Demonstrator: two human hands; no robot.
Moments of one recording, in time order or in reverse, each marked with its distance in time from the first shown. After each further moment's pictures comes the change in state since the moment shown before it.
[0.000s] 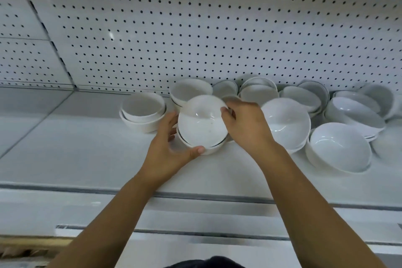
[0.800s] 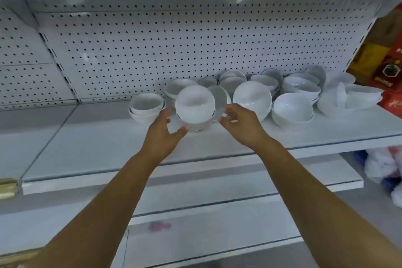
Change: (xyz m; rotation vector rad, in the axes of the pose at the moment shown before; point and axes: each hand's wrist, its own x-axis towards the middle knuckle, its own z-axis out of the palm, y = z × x) left_hand -0.030 0.040 -0.040 0.258 -0.145 -0.022; right_hand -0.101 -0.026 -0.040 0.322 -0.094 0.291
